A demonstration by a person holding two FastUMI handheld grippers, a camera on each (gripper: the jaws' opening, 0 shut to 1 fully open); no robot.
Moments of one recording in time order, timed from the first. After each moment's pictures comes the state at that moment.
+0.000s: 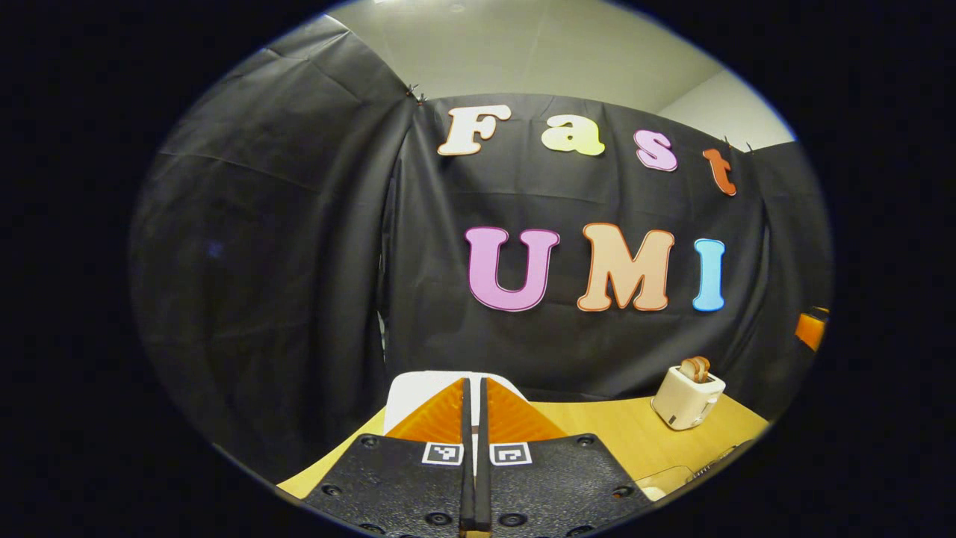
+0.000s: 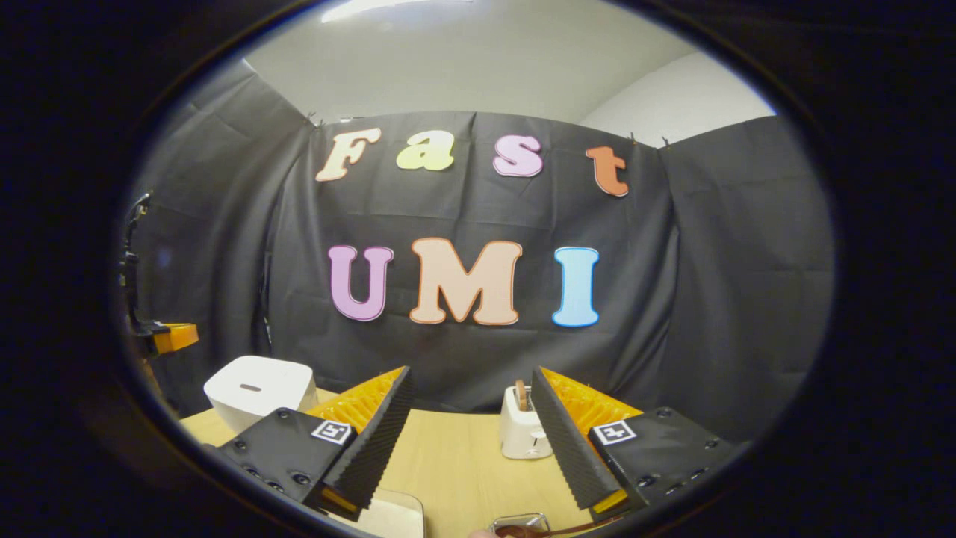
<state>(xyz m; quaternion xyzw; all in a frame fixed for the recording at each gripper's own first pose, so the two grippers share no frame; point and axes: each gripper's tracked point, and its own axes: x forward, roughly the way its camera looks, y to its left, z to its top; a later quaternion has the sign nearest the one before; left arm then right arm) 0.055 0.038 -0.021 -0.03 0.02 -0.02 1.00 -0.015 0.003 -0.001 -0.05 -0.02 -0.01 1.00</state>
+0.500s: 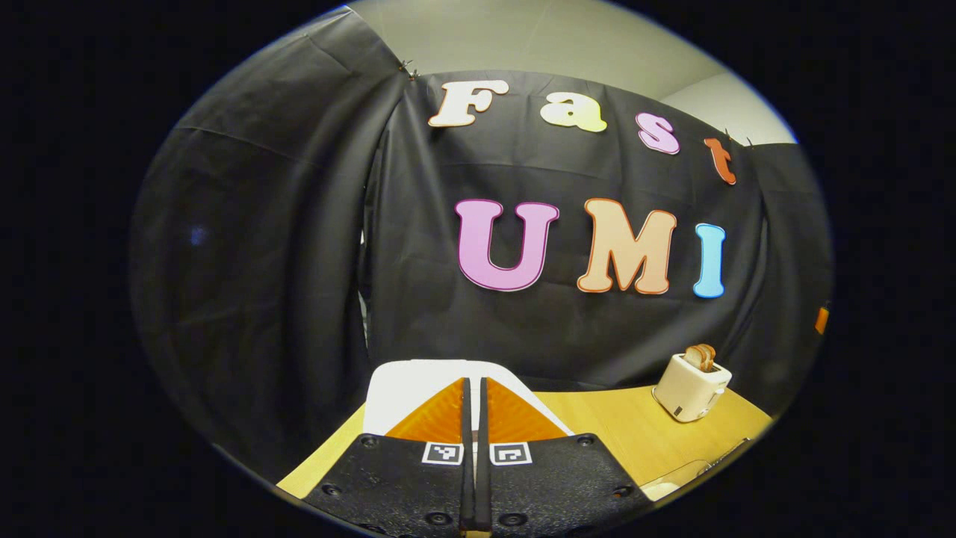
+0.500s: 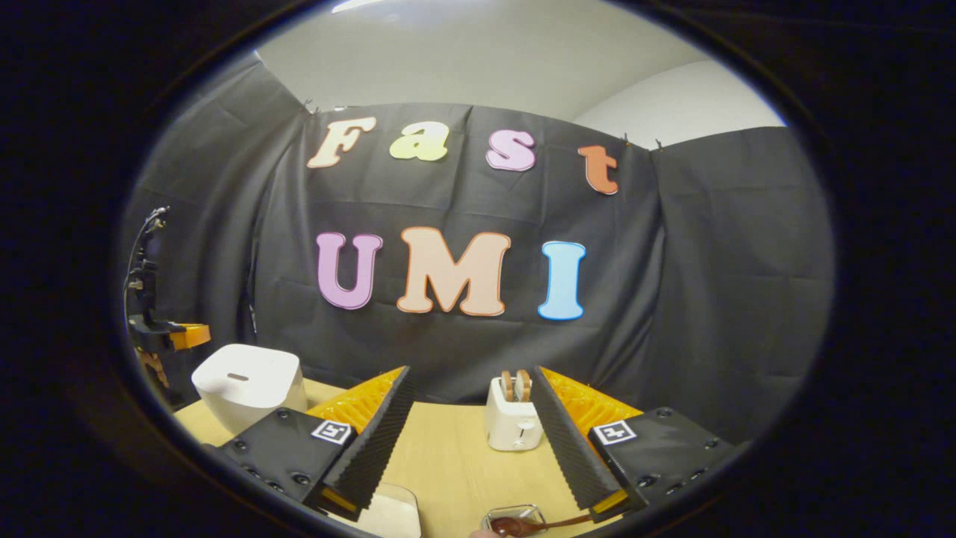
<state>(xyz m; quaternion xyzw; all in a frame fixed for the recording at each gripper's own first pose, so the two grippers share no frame) 0.113 0.039 -0.063 -0.04 0.05 -0.06 1.00 -0.025 -0.001 -0.015 -0.07 0.00 -0.05 1.00</state>
